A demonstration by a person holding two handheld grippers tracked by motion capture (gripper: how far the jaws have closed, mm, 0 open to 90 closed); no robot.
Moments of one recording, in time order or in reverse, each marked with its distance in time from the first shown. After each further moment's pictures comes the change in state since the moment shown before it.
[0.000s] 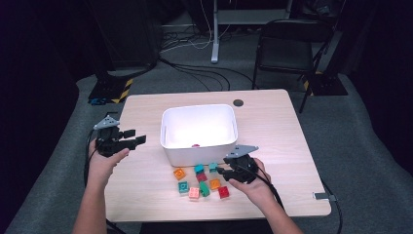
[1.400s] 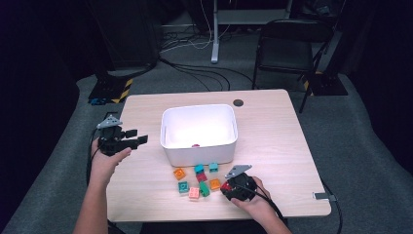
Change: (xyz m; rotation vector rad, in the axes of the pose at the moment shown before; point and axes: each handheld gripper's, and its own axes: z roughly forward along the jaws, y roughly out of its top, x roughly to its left) left arm 0.002 0.000 0.007 0.016 -0.002 0.000; right arm 0.011 -0.059 0.030 0.196 0.003 -0.009
